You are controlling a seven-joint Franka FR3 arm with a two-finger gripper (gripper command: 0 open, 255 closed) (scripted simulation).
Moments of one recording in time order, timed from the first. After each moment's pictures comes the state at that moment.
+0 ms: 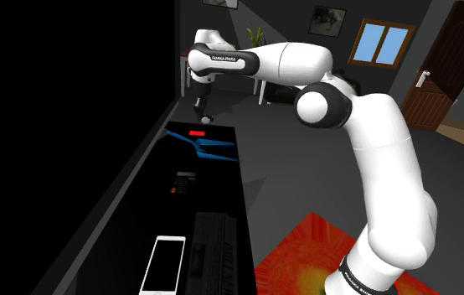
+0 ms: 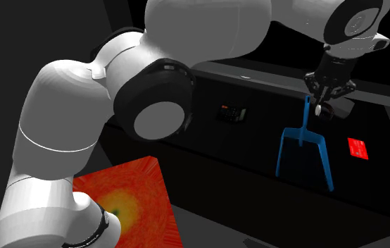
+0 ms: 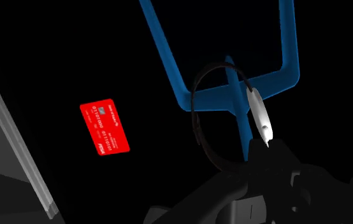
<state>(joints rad) 0.01 0.62 0.04 -1.04 -0.07 1.78 -0.56</state>
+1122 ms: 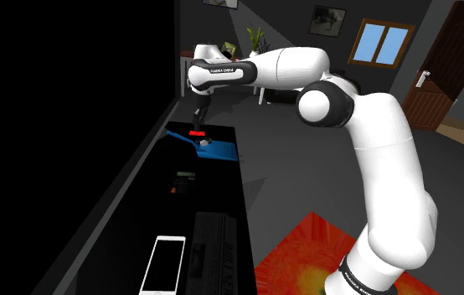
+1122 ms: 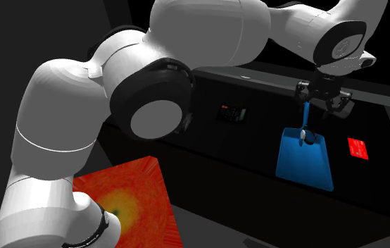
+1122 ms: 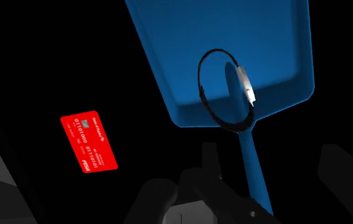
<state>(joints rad) 0.01 0.61 0.04 -1.18 -0.07 1.90 -0.55</state>
